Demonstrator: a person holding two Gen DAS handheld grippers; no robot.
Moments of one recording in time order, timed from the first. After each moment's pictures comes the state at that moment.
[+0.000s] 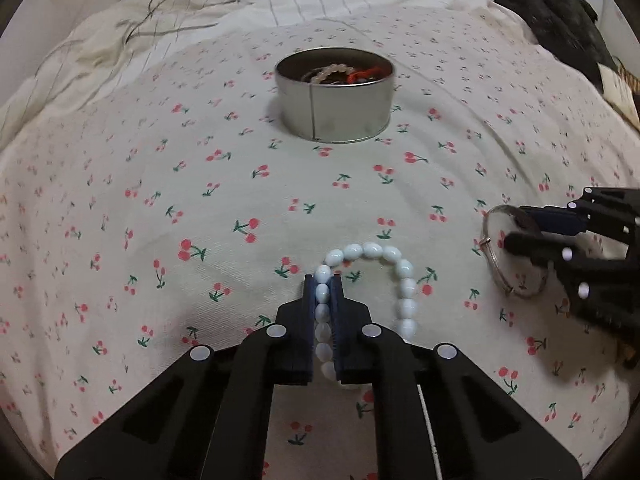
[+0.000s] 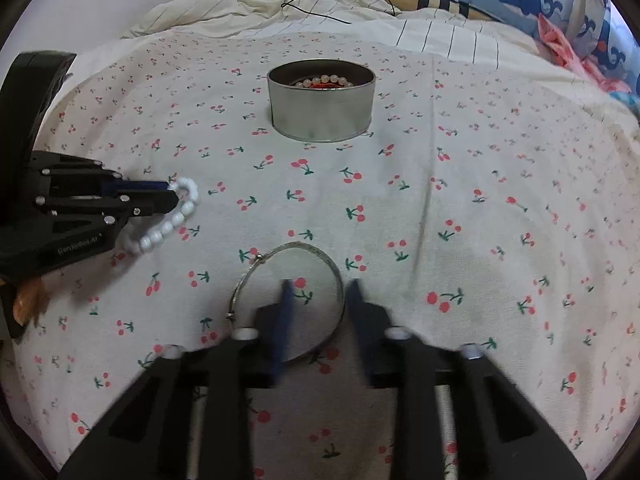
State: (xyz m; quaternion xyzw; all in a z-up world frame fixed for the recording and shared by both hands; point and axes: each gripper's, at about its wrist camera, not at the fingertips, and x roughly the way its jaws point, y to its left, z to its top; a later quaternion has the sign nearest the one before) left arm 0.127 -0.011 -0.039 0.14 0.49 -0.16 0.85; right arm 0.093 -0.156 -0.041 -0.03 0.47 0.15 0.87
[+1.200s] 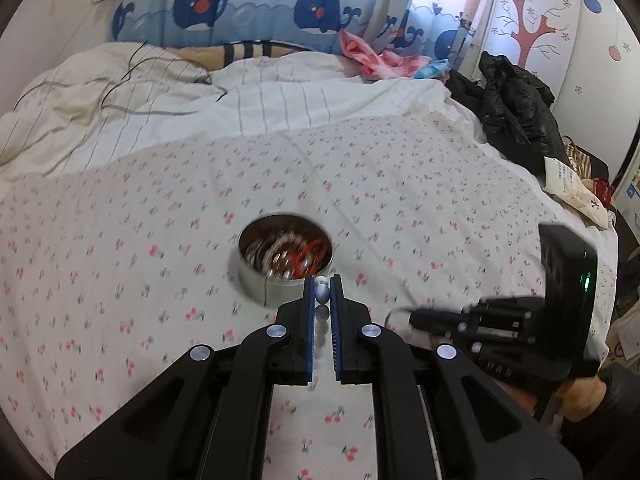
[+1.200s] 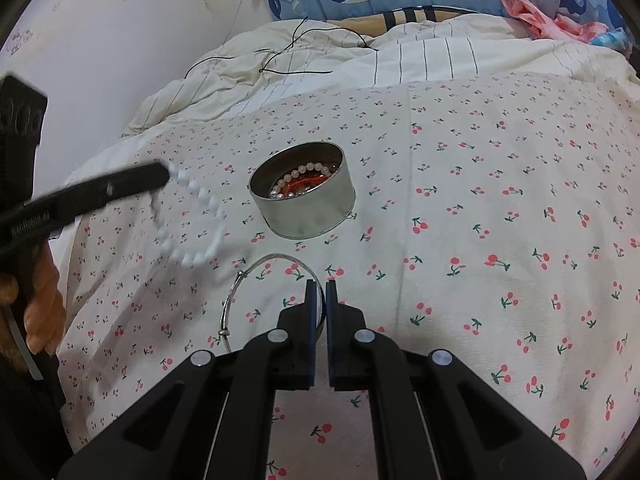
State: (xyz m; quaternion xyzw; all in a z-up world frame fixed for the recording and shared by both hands) left arm 0.174 -0.027 0.072 0.03 0.39 -0.26 0.88; right arm 0.129 -0.197 -0.005 0.12 0.43 0.17 0.88
